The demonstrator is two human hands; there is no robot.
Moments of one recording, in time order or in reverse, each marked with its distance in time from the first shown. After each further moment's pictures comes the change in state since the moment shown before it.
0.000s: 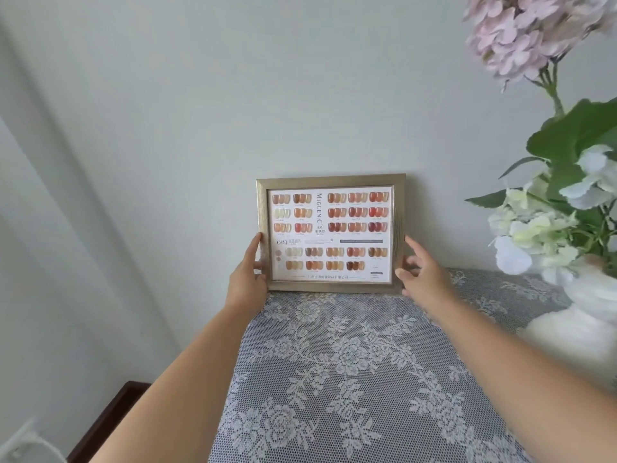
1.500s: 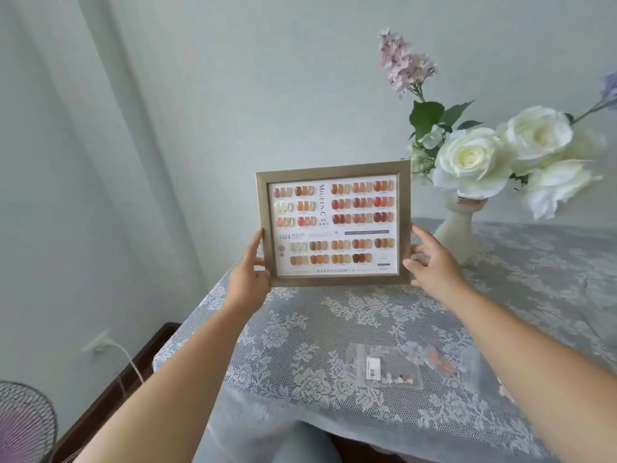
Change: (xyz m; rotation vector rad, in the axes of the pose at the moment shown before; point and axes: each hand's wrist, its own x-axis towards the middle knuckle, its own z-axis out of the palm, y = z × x) left_hand -0.302 0.042 -0.082 -0.033 0.046 0.077; right_hand -0.276 -0.035 -0.124 0.051 -0.058 -0.118
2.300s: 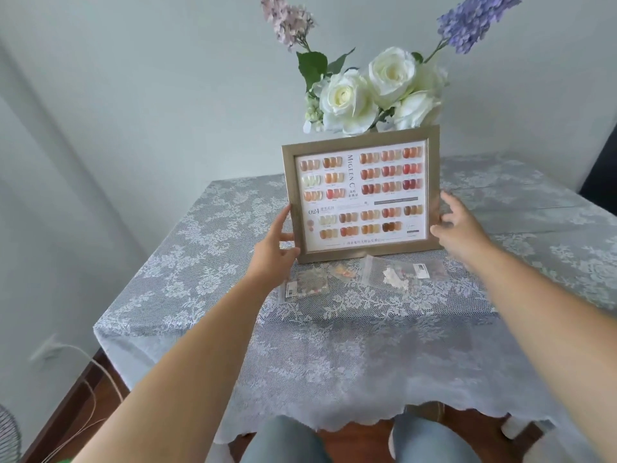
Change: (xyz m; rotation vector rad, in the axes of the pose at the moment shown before) left_hand -0.100 0.102 0.105 0.008 -0.357 0.132; right_hand -0.113 0.062 -0.162 -0.095 0.222 0.296
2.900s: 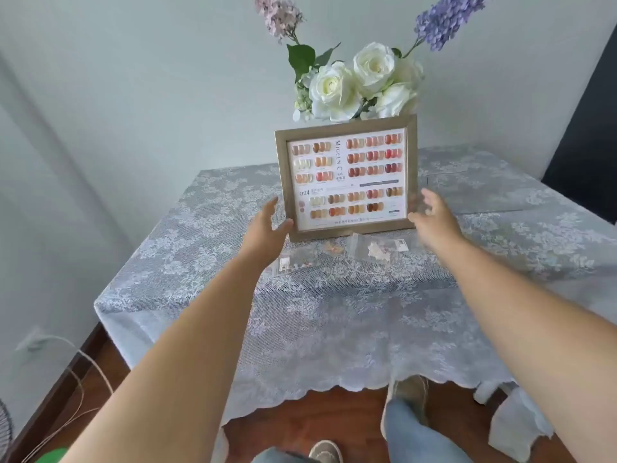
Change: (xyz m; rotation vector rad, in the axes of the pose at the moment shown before) left_hand -0.029 0.018 -0.013 -0.033 0.007 -0.050; right_hand -0.064 -0.018 0.006 -0.041 0.114 -0.042
